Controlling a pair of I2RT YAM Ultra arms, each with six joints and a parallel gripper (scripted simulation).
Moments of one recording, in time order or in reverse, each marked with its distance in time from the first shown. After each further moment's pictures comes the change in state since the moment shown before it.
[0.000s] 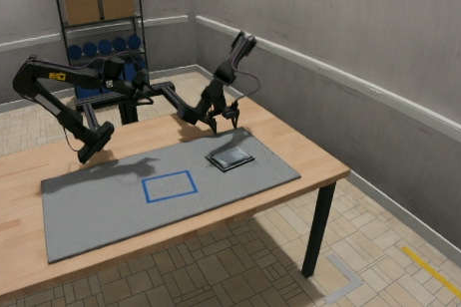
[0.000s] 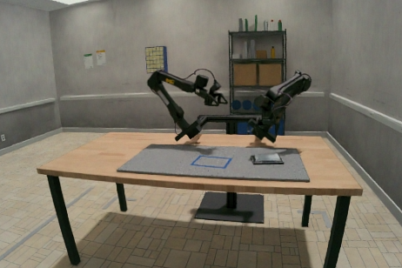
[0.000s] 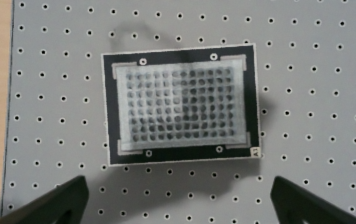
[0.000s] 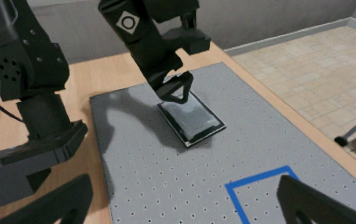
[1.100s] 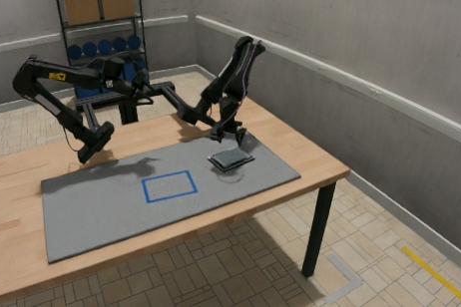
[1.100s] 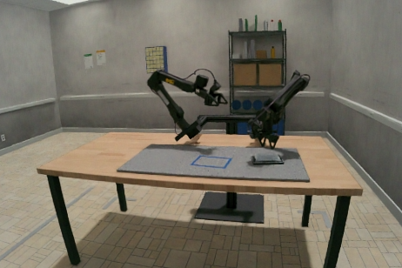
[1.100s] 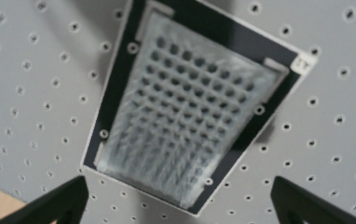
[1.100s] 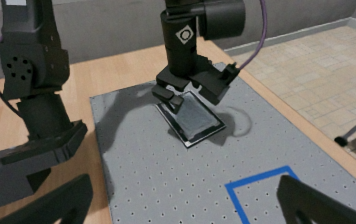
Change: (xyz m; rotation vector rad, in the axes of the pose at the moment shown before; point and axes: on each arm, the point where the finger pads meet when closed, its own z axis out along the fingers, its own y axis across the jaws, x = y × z) left arm -0.011 0.000 0.057 0.149 0.276 1.087; right arm 0.000 0.000 0.000 0.000 0.000 0.000
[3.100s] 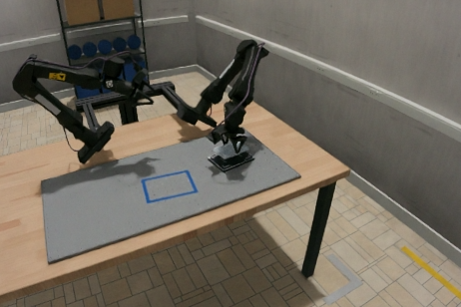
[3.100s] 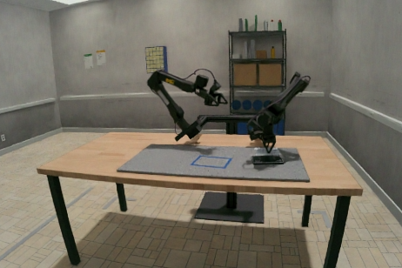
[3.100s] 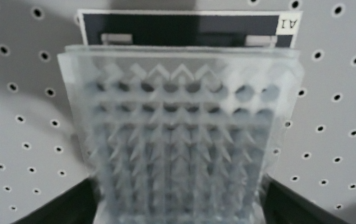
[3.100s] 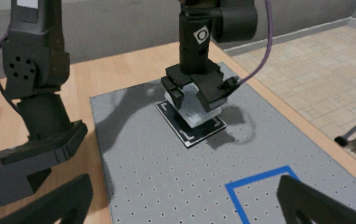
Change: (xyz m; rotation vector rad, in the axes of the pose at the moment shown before) left arm -0.009 0.012 0.013 0.102 -0.002 0.403; right arm 0.000 0.000 0.000 0.000 0.000 0.001
